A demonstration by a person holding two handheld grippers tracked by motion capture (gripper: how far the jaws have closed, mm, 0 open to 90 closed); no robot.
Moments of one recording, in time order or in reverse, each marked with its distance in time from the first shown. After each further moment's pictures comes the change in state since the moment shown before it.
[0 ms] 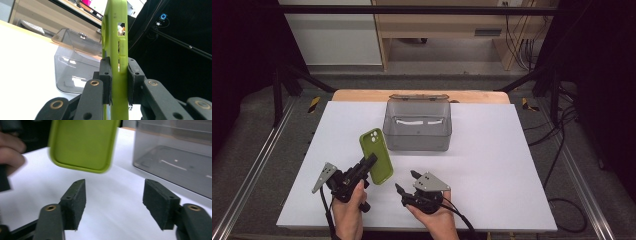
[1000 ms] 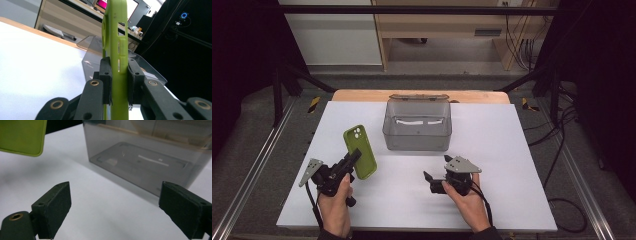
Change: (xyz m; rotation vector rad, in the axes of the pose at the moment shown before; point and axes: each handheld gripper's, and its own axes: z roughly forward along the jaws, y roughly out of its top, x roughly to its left) left arm 0.030 0.019 -0.008 -0.002 0.112 0.039; right arm -0.082 0.002 -0.029 0.010 -0.082 -0.004
